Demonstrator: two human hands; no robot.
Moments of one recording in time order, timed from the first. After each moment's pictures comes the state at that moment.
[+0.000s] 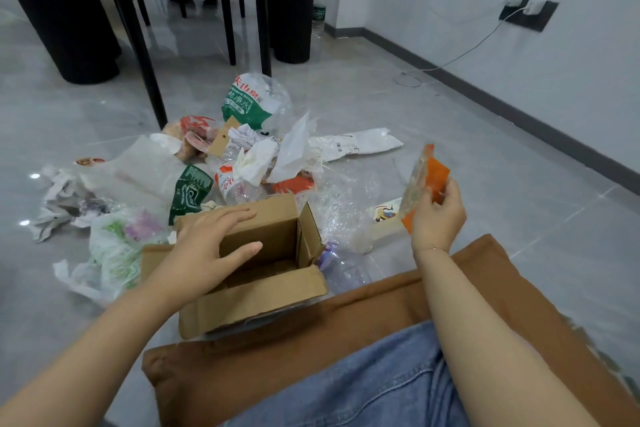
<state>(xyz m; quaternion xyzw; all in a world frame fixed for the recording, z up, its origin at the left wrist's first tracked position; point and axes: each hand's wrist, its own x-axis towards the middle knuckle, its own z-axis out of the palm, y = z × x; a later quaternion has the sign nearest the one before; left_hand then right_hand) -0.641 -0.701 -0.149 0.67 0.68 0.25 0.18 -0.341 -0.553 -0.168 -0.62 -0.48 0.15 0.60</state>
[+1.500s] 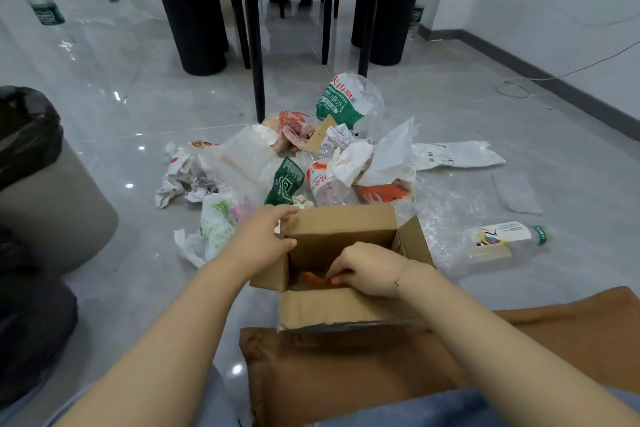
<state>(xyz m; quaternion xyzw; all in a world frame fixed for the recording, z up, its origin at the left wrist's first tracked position) -0.706 -0.703 -0.166 0.53 0.78 0.25 0.24 -0.521 -0.616 -0.169 -0.22 -0.94 0.22 -0.15</state>
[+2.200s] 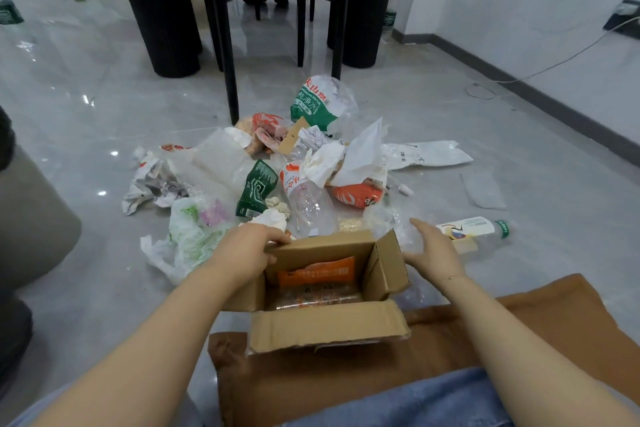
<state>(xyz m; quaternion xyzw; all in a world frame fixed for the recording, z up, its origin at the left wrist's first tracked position) -0.686 -0.691 -0.176 0.60 0.77 0.10 0.19 -0.395 -0.542 -0.226 -0.60 -0.76 0.22 0.10</state>
